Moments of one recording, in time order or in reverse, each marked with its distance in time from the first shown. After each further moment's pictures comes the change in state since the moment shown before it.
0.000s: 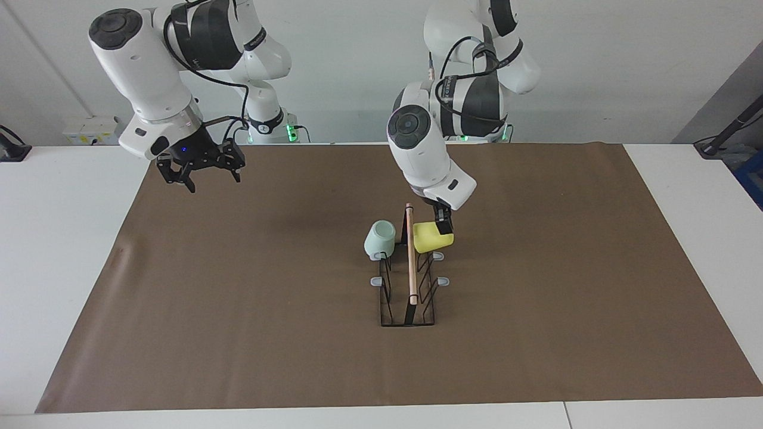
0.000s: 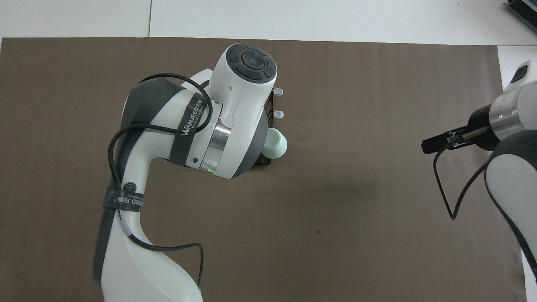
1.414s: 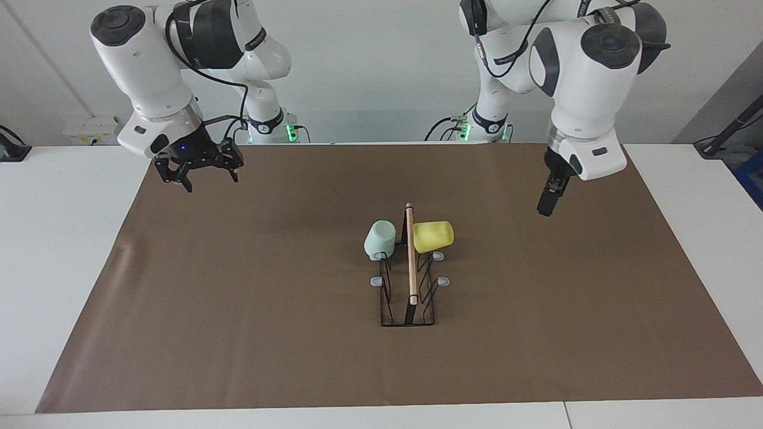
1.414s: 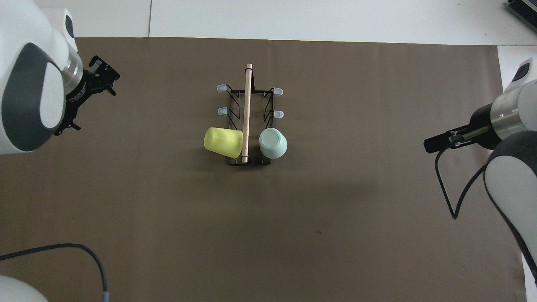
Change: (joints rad) left arm 0.079 -0.203 0.299 -0.126 -0.012 0.101 1.064; right arm 0.000 -0.001 0.005 0.010 -0.025 -0.001 -0.002
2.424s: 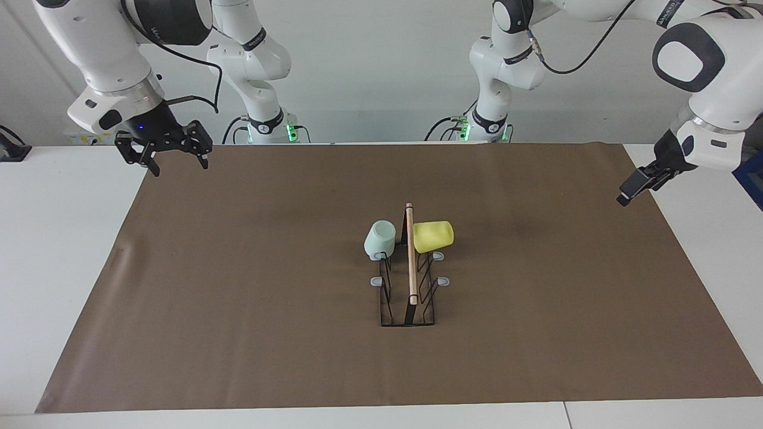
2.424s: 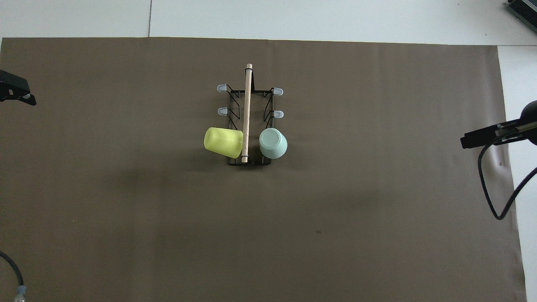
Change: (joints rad) left arm 0.376 -0.088 -0.124 -0.045 -0.087 0.045 0.788; right arm -0.067 -0.005 -0.023 0.104 -0.001 -0.119 0.000
